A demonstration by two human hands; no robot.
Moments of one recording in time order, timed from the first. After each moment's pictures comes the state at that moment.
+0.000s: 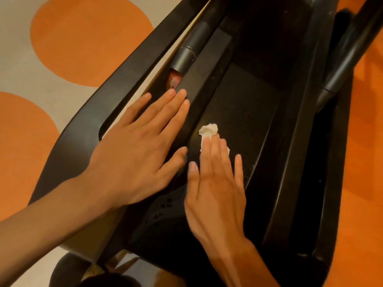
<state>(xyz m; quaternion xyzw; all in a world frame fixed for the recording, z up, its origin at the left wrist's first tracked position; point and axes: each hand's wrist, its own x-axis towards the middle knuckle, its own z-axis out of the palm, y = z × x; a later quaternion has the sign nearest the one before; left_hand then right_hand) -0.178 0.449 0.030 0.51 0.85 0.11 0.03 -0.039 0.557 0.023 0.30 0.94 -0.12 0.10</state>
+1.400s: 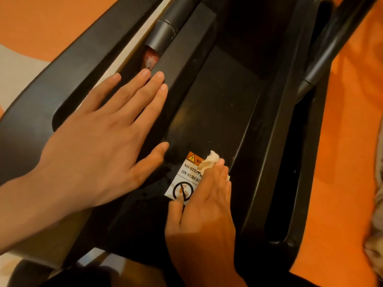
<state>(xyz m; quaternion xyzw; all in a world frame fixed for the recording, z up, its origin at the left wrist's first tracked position) -0.181 0.452 0.023 0.52 0.85 0.12 0.01 -0.005 0.540 0.030 0.39 0.90 -0.13 0.12</state>
